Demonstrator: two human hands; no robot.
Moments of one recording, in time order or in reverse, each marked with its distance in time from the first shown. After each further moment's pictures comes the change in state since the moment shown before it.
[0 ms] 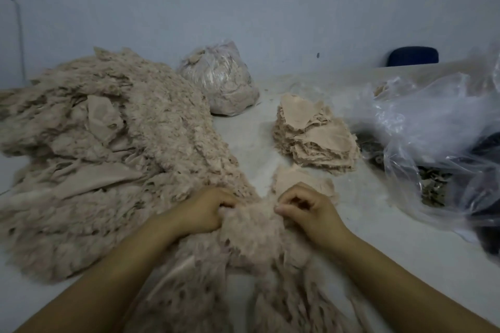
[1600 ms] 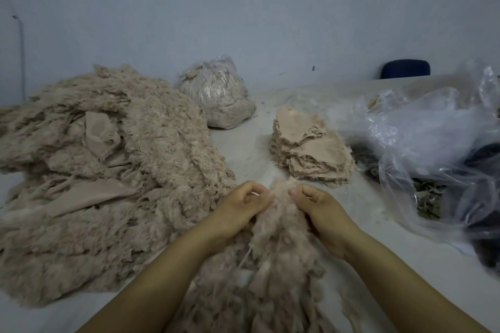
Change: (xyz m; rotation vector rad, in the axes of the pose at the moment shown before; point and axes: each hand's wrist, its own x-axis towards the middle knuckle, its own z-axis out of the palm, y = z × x) left_hand 0.026 0.057 0.016 -0.947 0.206 -0.149; right_hand 0.012 -0.025 -0.015 0.308 0.052 0.405
